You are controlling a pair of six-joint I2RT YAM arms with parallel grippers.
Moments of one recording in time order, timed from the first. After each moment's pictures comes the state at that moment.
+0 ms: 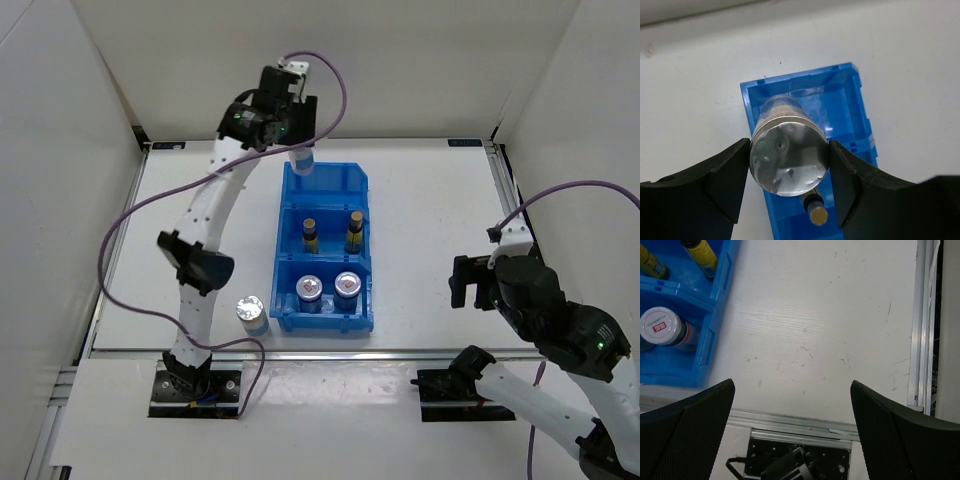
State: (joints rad) left arm -0.51 2.09 2.62 -1.10 -0.16 -0.21; right arm 0.75 0.56 1.16 -1.24 0.48 0.29
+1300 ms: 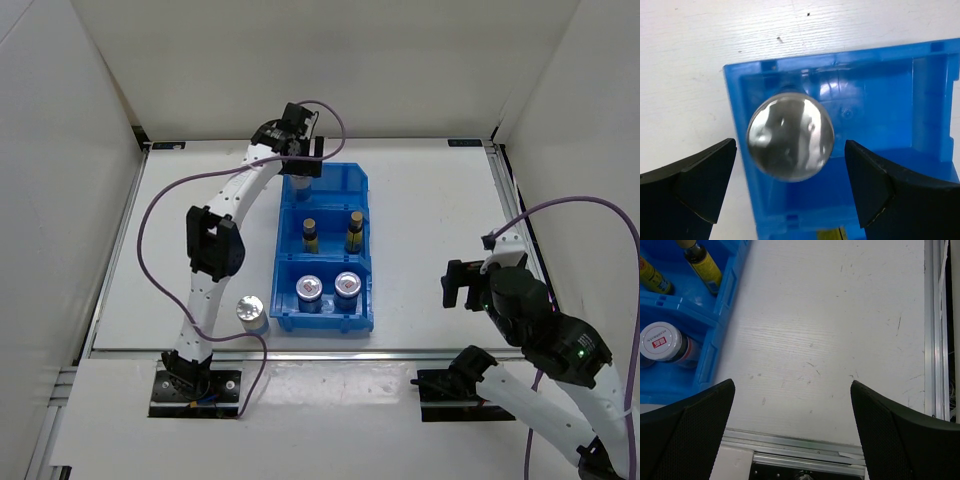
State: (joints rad) left arm -0.46 2.36 2.41 -0.94 -0.15 -0.25; right arm 0.75 0.46 0.96 -1.06 0.51 0.28
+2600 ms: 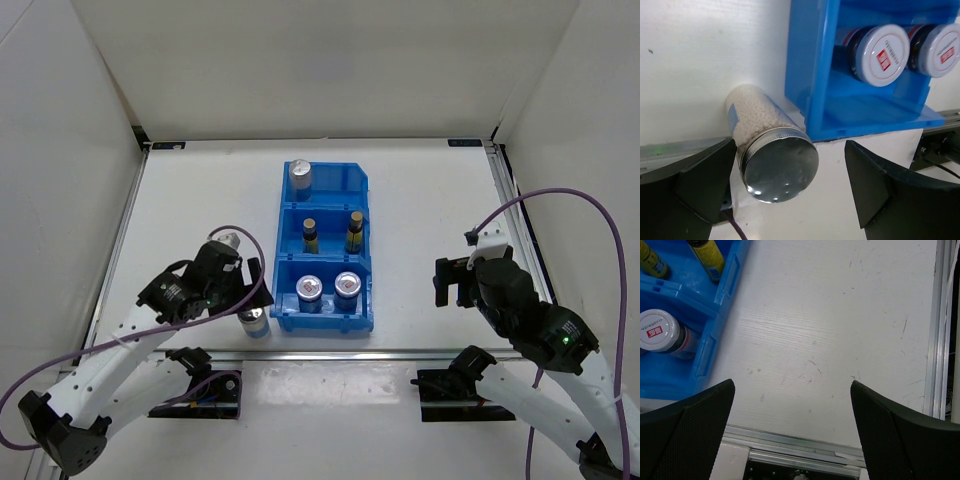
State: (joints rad) left arm -0.62 0.82 0.84 -0.96 -0.01 -0.75; right arm 0.75 0.52 0.95 -1.03 0.47 0.23
